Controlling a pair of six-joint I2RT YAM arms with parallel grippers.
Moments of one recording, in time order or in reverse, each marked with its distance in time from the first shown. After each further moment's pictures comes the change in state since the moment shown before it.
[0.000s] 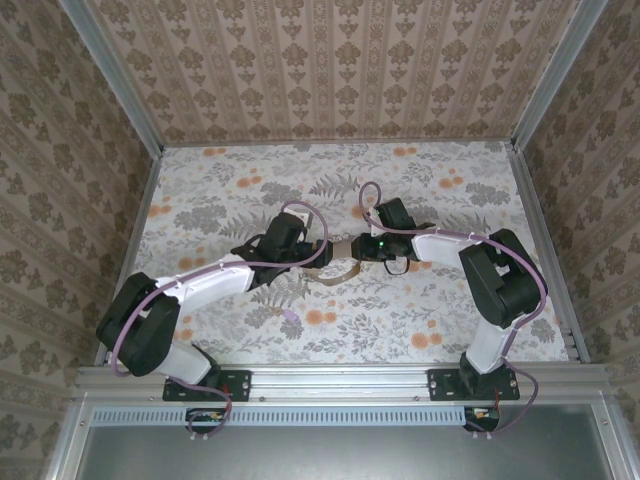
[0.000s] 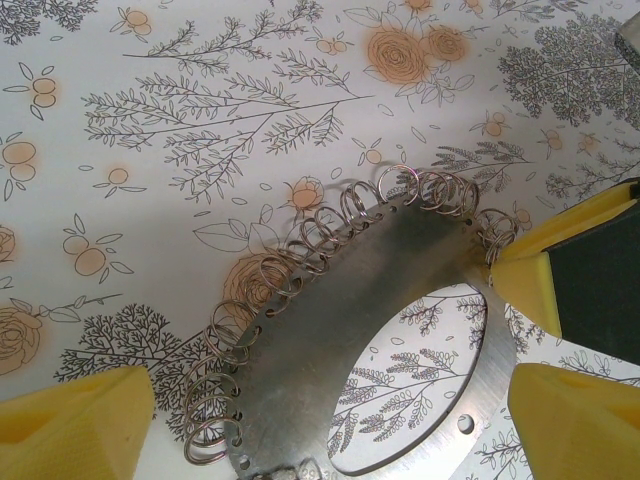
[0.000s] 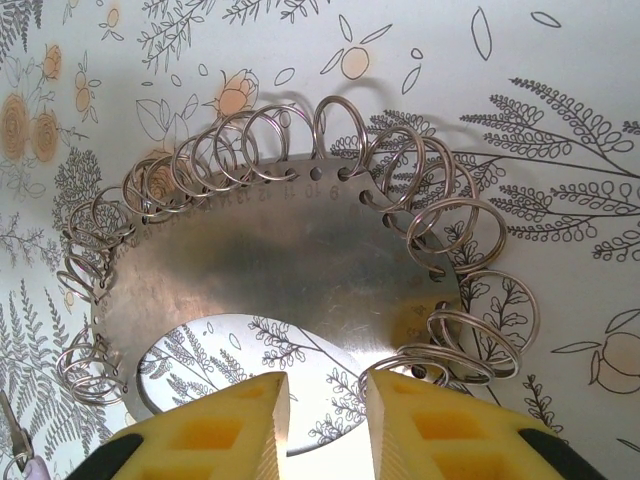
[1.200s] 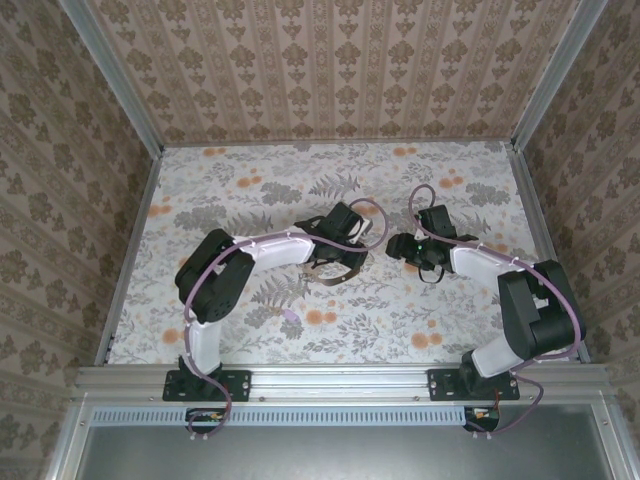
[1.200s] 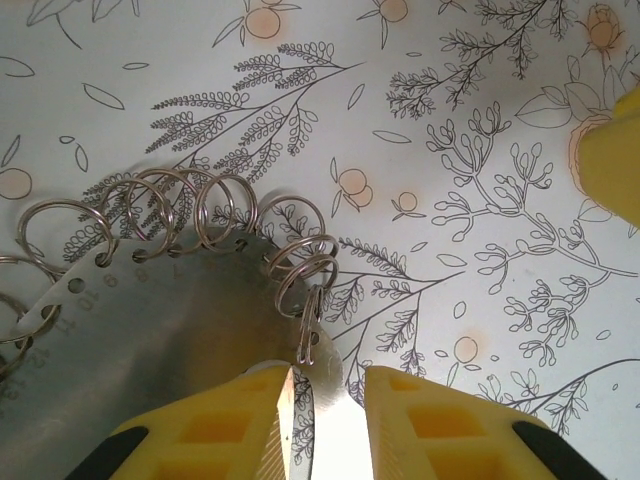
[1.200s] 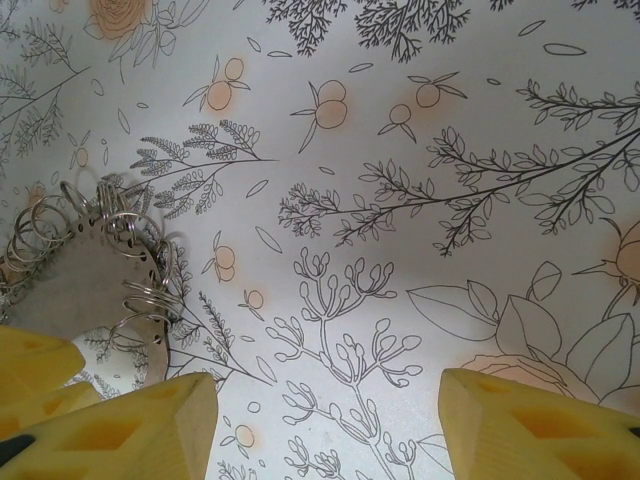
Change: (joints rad) left arm -0.123 0.497 0.478 -0.200 0.182 0.182; right arm -0.210 -0.259 -0.208 -0.072 0.127 0.134
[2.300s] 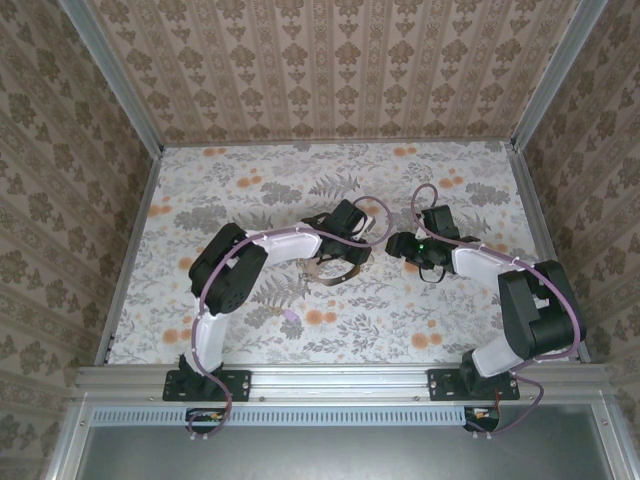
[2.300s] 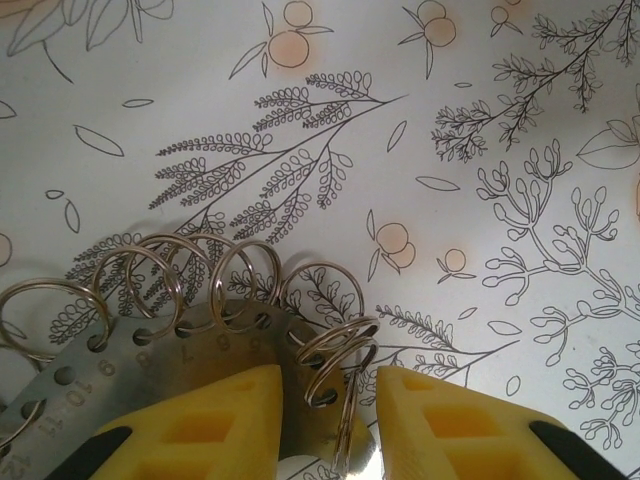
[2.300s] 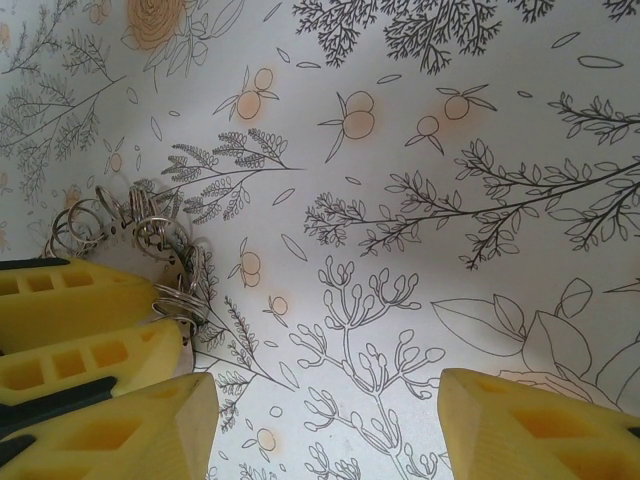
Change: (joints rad) left arm 0.015 0.103 0.082 0.009 0.000 0.008; right arm -0.018 0.000 -0.018 0.054 -0.053 0.000
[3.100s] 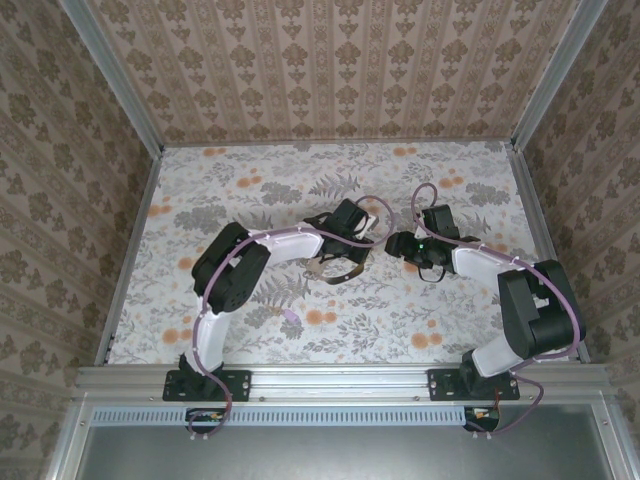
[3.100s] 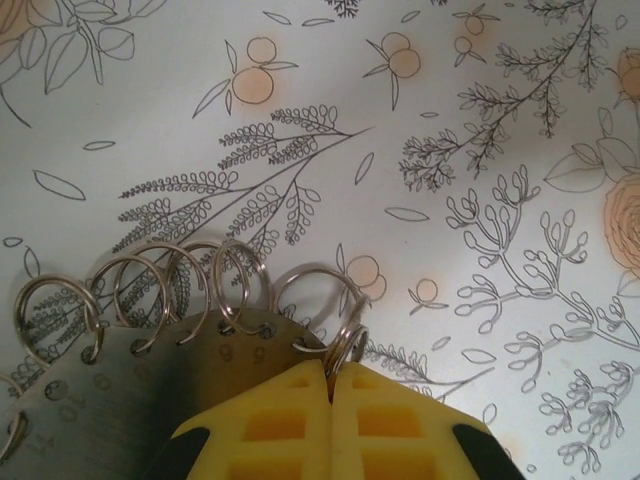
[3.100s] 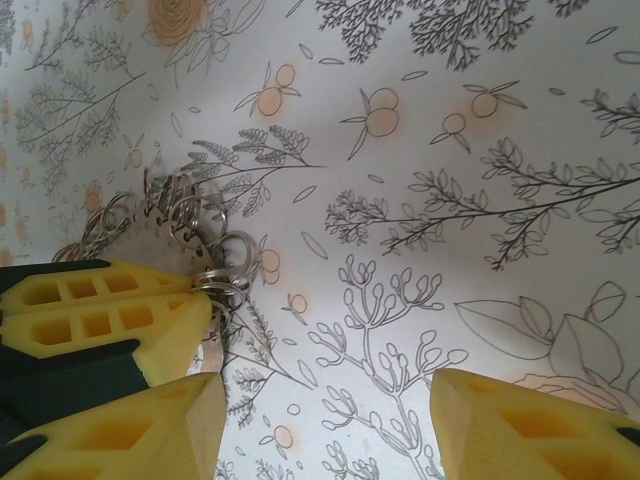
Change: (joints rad) left arm 0.000 0.014 0.010 0.037 0.029 0.015; right arm -0.002 0.002 0.000 0.014 -0.039 0.004
